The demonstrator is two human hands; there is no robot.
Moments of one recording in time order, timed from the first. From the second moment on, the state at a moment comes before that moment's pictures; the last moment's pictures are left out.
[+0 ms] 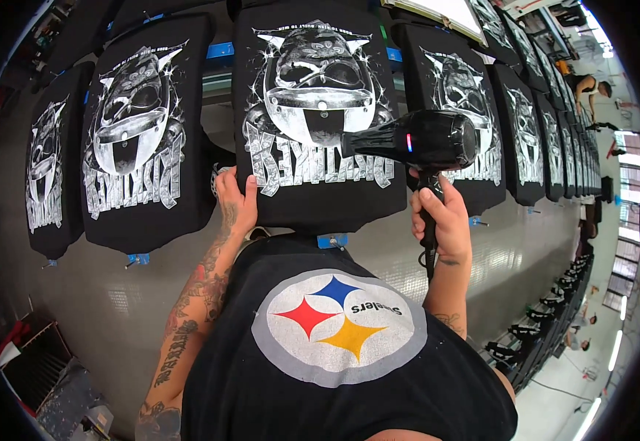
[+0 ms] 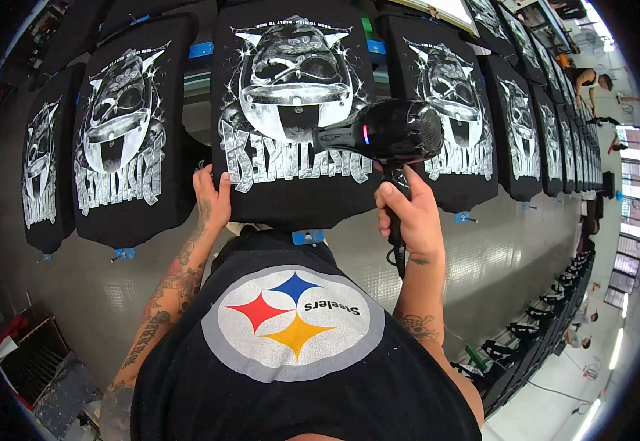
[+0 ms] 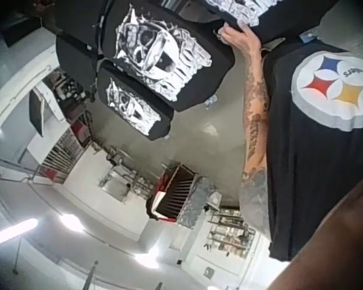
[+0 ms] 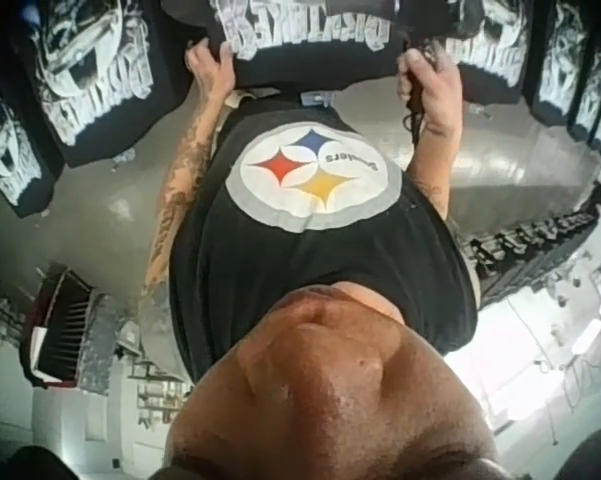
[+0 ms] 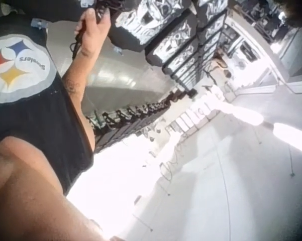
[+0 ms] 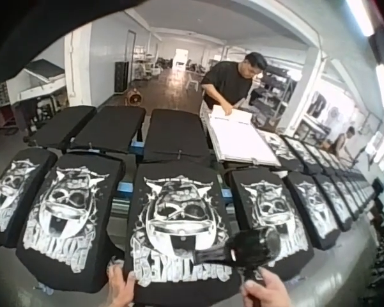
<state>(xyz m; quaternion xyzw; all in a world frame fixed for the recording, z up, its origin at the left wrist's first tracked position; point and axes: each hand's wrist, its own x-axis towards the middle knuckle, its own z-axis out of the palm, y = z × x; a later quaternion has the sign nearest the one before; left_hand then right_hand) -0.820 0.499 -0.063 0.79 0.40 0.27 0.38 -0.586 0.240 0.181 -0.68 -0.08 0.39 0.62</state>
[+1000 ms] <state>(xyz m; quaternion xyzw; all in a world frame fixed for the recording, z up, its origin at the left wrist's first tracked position) -0.816 0.529 -0.058 0.74 0.41 0.36 0.39 -0.599 0.281 0.200 -0.75 -0.09 0.40 0.52</state>
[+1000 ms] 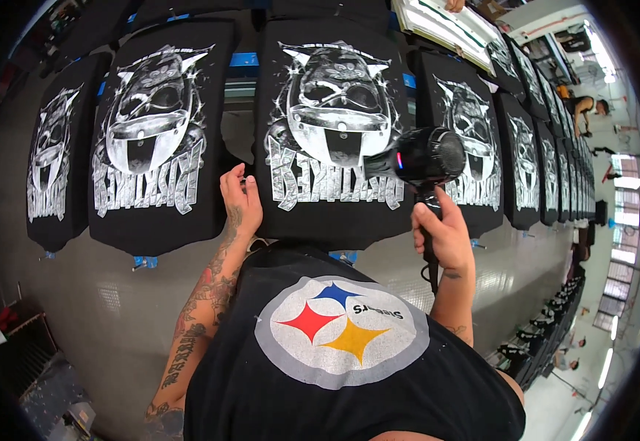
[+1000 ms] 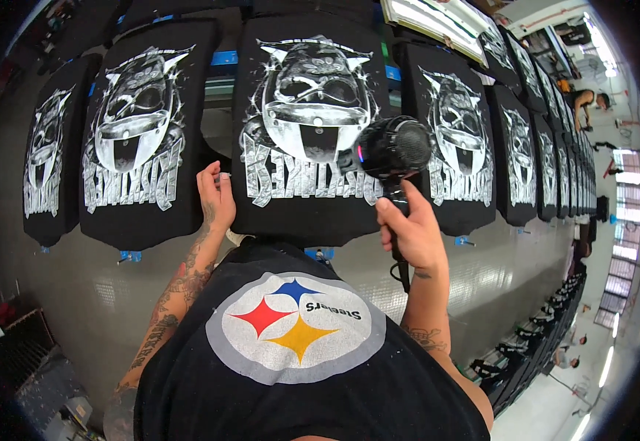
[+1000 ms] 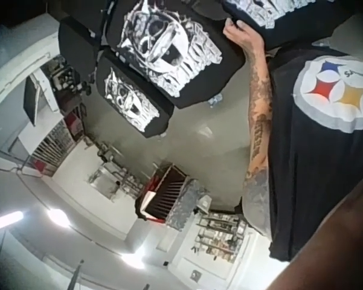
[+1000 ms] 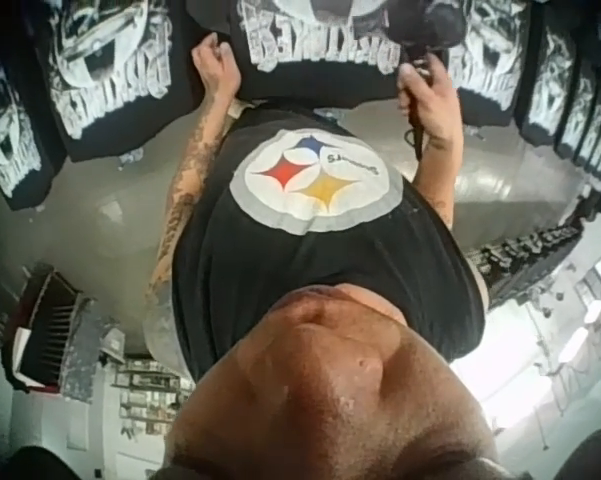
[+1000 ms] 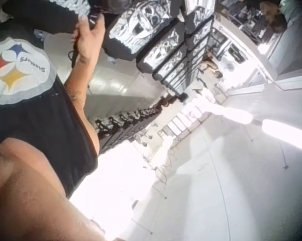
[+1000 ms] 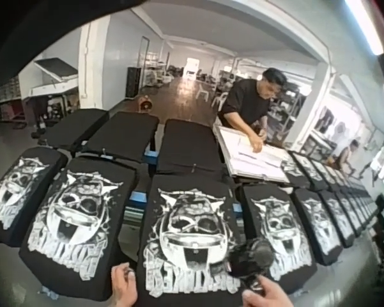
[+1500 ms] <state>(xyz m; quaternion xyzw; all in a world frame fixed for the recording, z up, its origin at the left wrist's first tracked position) -0.776 0.560 -0.077 0.77 0.43 0.26 0.40 -0.619 0.254 0.180 -0.63 -0.09 0.53 0.56</state>
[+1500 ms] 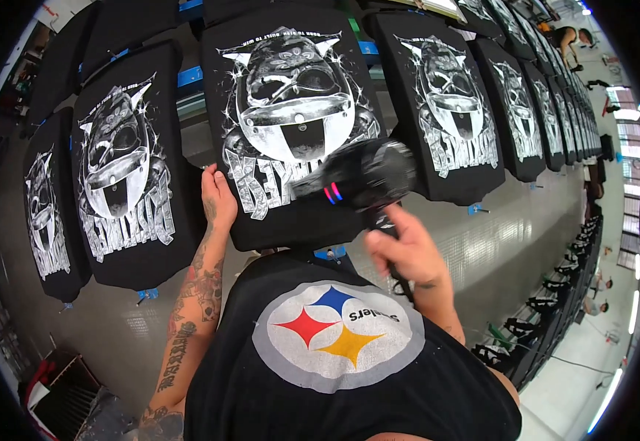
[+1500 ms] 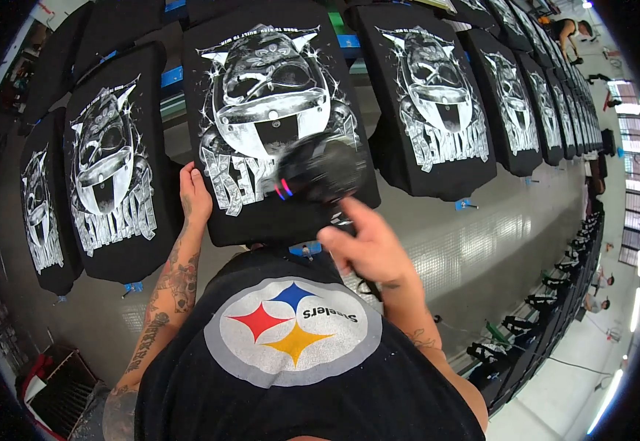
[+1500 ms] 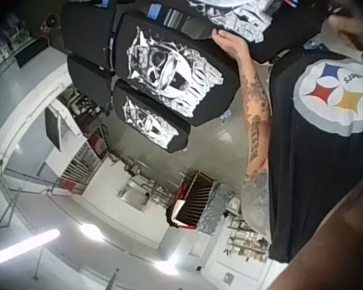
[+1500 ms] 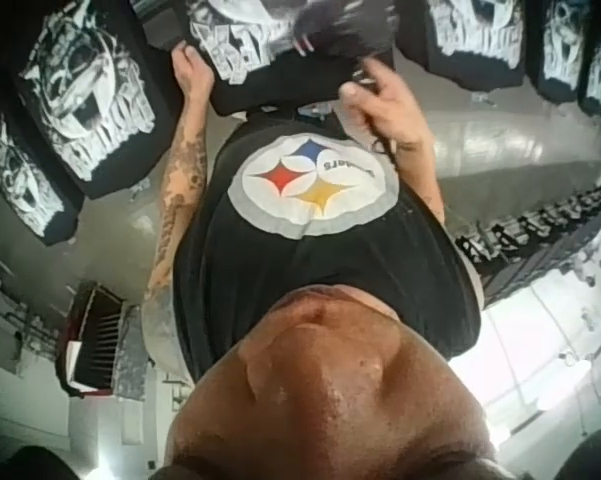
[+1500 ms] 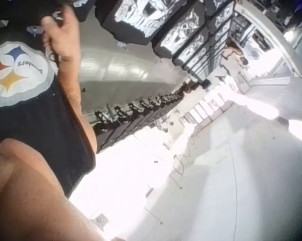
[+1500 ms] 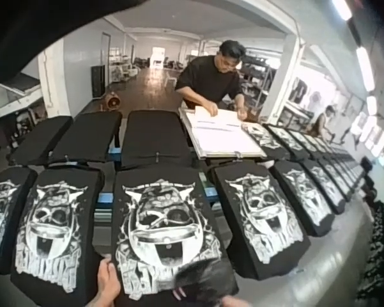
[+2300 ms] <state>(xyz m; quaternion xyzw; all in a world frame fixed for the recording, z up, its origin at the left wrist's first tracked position) -0.781 0.554 -0.058 0.79 0.42 0.27 0.36 -0.550 0.356 0.166 -0.65 -0.22 0.52 0.51</state>
